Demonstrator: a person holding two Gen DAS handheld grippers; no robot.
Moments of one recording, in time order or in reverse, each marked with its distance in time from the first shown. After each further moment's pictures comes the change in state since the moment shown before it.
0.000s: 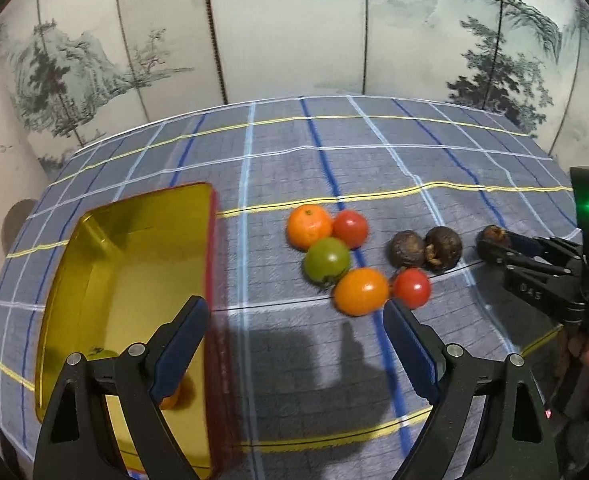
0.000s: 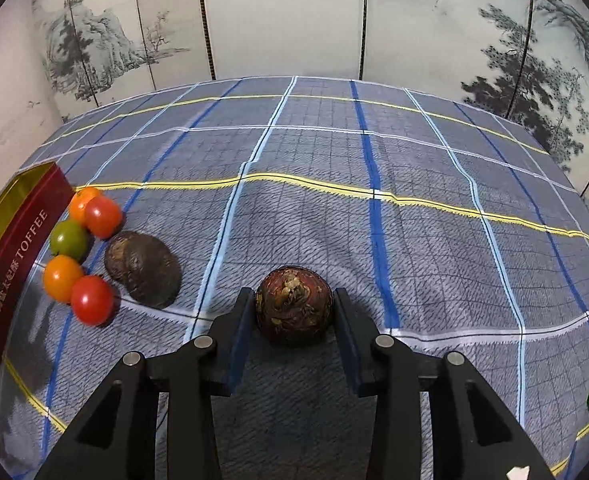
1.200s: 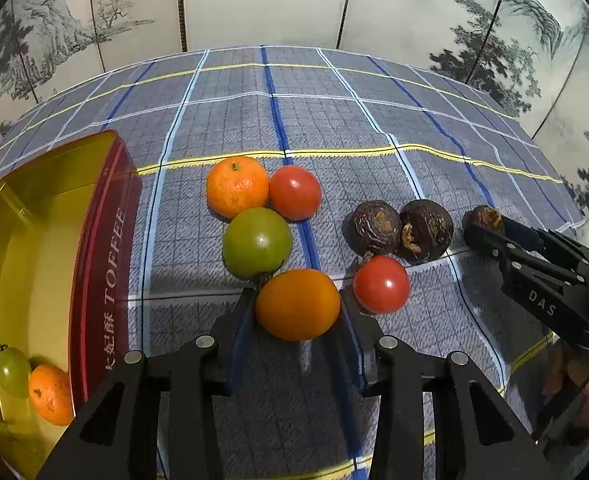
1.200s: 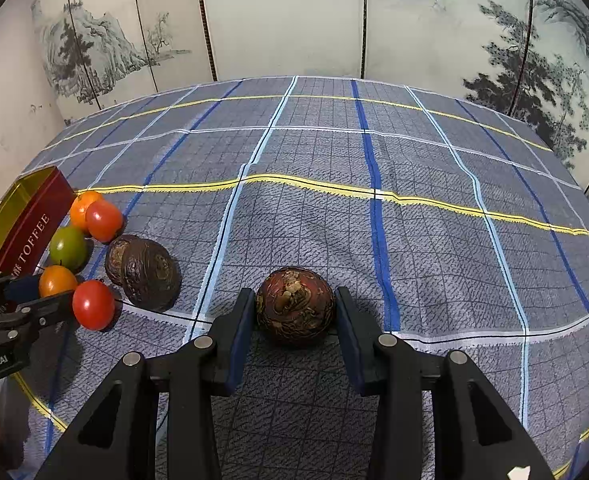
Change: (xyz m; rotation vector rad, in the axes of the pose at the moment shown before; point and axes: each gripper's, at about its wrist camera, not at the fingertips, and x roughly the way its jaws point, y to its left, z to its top) left arm 0.059 -0.022 -0.001 -0.042 0.138 -0.146; right arm 0.002 -0.002 0.000 0.009 0.001 0.018
